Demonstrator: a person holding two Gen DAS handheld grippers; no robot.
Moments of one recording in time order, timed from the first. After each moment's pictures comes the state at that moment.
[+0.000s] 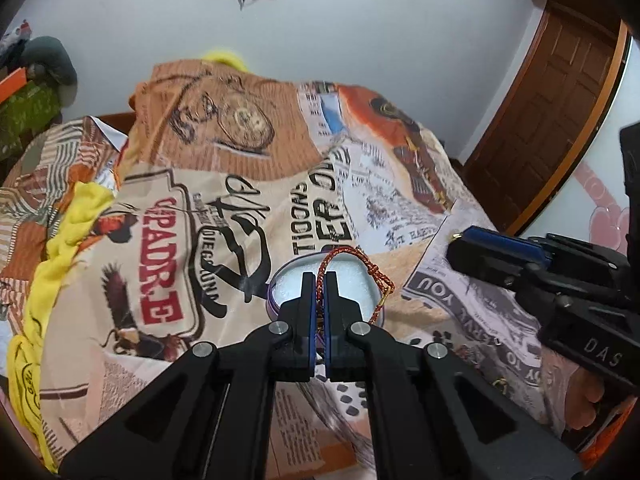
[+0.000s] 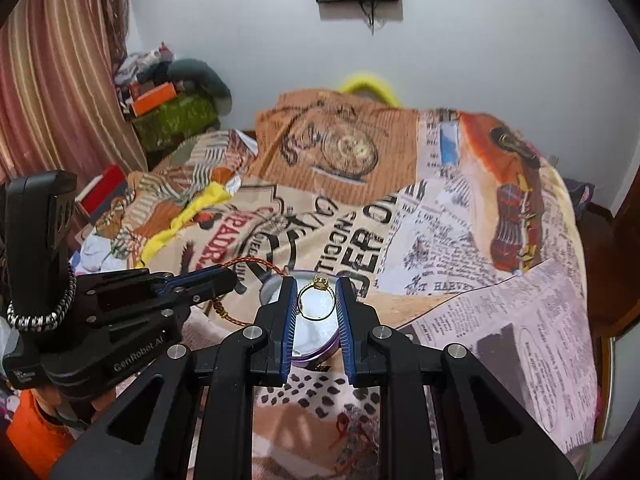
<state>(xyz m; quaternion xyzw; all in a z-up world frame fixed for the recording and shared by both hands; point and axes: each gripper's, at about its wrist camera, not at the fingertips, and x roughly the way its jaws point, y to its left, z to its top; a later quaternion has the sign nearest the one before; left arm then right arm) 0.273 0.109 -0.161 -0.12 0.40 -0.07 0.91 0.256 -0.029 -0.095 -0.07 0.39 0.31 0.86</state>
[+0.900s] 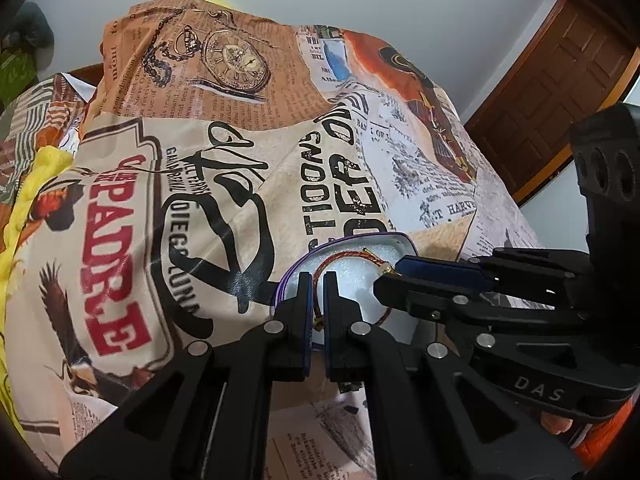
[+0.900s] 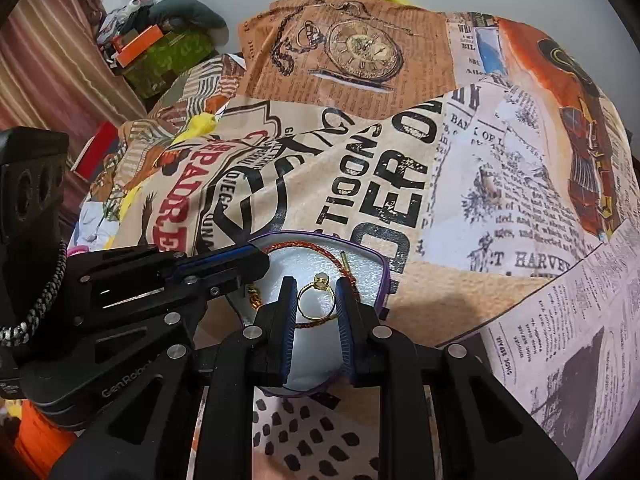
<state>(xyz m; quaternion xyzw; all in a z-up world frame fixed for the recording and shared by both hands) 0.329 0.123 -0.216 -0.14 0.47 -0.10 0.87 0.318 0.004 -0.169 -0.06 0.53 0.33 0.78</state>
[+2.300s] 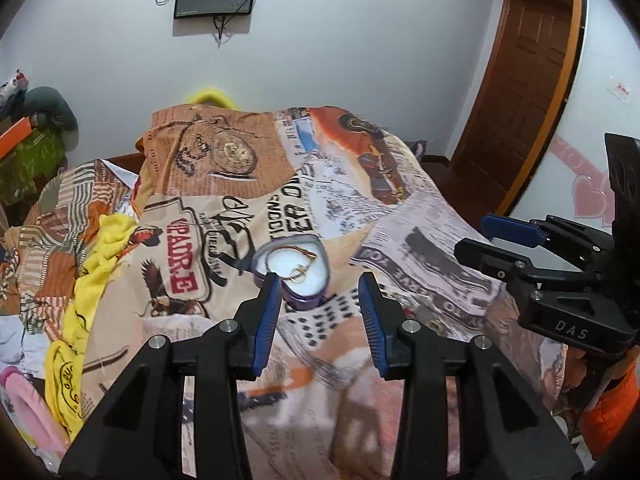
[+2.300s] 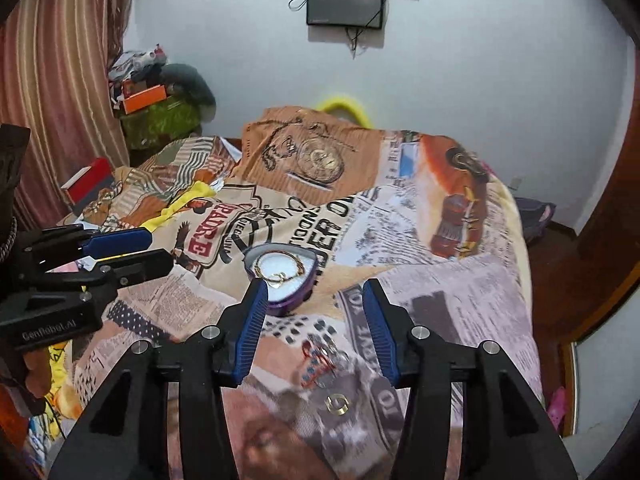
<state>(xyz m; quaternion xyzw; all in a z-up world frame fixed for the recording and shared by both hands) 0.164 0.070 -0.083 -0.06 0.36 -0.08 0.93 0.184 -0.082 -0.057 -0.10 0.35 0.26 0.89</state>
